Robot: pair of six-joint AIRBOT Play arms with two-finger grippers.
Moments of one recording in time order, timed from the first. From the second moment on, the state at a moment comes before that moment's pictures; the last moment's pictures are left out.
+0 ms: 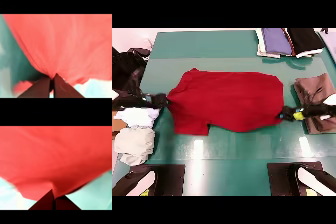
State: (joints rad) left arm 0.13 -0.89 0.92 0.96 -1.10 -1.35; right arm -0.22 -1.00 0.80 -0.95 1.26 1.29
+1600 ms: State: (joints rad) left arm -0.01 -1.56 1.56 1.06 -1.02 -1.44; right arm -0.20 -1.55 1.60 -1.22 1.34 1.37
